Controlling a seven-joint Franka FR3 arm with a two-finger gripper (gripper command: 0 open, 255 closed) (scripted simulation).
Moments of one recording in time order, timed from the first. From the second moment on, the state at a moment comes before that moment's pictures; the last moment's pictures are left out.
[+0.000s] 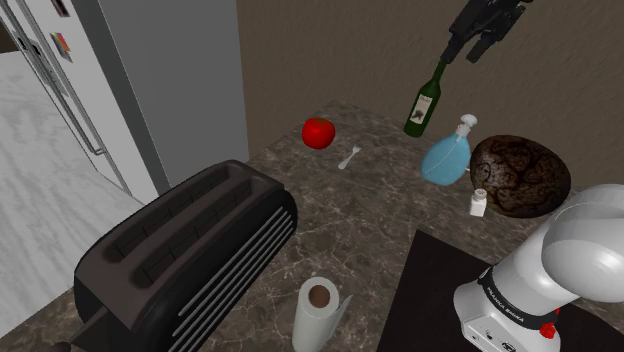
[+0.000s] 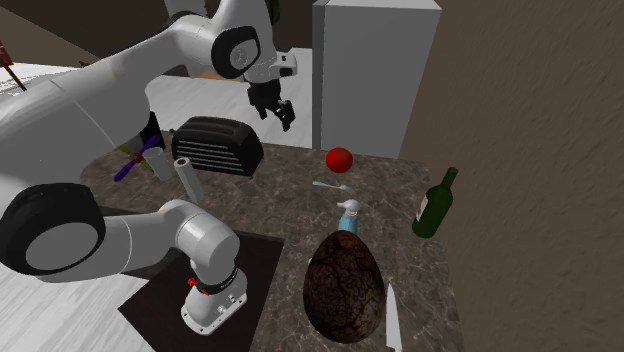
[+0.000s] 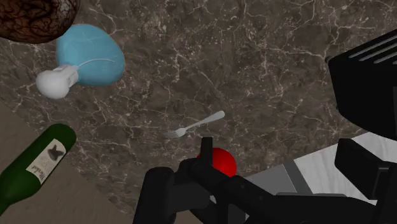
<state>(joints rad) -0.01 -0.83 -0.04 -2.28 0.03 1.67 0.04</state>
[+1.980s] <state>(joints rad) -0.14 -0.24 -0.28 -2.43 -0.53 2.10 -0.44</state>
